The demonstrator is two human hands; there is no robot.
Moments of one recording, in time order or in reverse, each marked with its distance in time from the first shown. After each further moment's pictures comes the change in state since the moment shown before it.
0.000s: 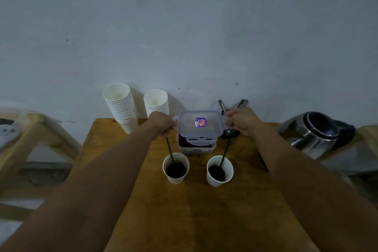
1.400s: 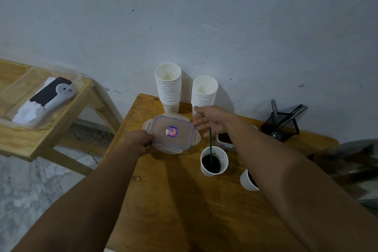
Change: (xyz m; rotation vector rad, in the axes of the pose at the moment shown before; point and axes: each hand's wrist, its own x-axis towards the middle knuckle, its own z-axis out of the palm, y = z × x) left_hand -0.022 -0.143 -0.118 -0.504 0.350 -0.455; right_hand -0.005 -0.019 0.197 -0.270 -0.677 0.255
